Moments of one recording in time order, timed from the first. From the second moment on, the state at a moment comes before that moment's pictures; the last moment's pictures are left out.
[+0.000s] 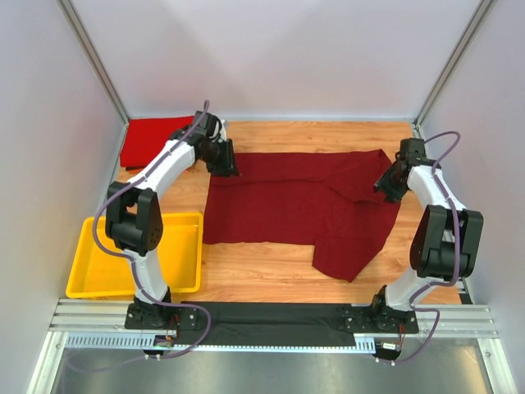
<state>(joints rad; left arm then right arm) -0.29 1.88 1.63 -0.75 0.26 -0.38 -0.18 1.65 1.21 -0.67 0.00 0.59</state>
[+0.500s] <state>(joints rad) -0.34 1.87 1.72 -0.78 0.40 -0.39 0.00 1.52 0.79 -0.25 -0.02 0.63</state>
